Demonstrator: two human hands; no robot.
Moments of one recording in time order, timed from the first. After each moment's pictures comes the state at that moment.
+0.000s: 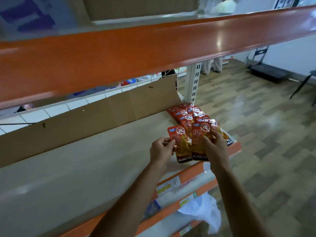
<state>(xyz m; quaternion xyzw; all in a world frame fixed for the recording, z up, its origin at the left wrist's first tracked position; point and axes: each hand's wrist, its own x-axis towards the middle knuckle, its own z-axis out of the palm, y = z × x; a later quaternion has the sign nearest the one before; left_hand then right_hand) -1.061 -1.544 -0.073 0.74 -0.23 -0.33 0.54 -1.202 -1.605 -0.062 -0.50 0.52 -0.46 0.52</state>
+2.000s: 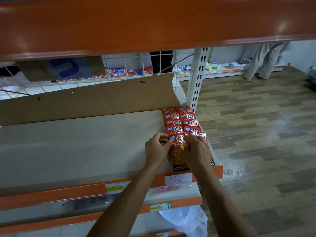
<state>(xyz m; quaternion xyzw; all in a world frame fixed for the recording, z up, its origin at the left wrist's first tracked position) -1.128 -1.622 -0.091 0.81 -0.27 -0.09 0.50 -1.242 -1.684 -0.044 -0.84 0.42 -0.17 0.28</state>
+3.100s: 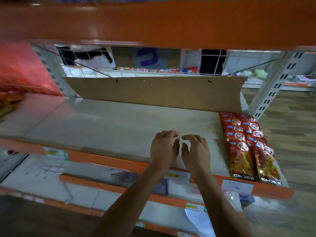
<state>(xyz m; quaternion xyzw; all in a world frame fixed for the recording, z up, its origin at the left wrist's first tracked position) -1.070 -1.476 -0.071 0.88 -0.30 0.11 0.35 -1.141 -1.561 -0.057 -0.91 0.25 -0.22 0.26</state>
